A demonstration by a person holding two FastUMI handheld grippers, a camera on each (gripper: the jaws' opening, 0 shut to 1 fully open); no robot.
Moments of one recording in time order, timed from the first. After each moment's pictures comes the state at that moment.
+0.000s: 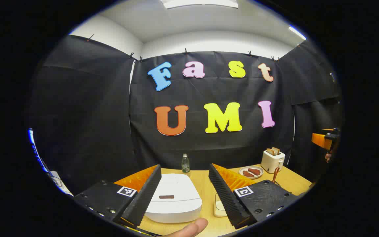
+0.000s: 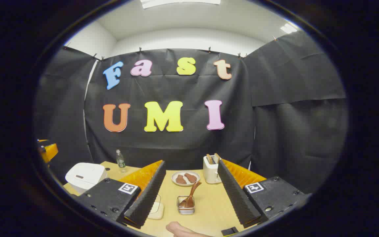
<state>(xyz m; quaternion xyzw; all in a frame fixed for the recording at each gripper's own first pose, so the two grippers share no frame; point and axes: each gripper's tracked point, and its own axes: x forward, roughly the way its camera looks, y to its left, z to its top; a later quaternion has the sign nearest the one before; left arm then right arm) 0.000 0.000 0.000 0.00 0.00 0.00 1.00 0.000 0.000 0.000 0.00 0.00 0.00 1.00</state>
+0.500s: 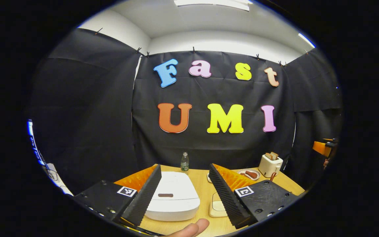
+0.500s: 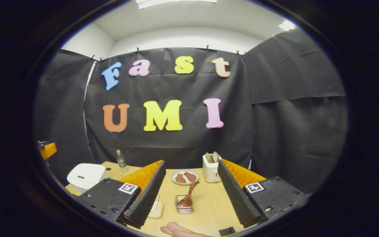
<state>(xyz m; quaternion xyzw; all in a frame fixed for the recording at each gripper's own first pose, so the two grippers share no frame) -0.002 0.009 0.003 -0.04 0.01 0.00 1.00 -0.003 -0.018 0.007 0.01 0.00 0.00 1.00</state>
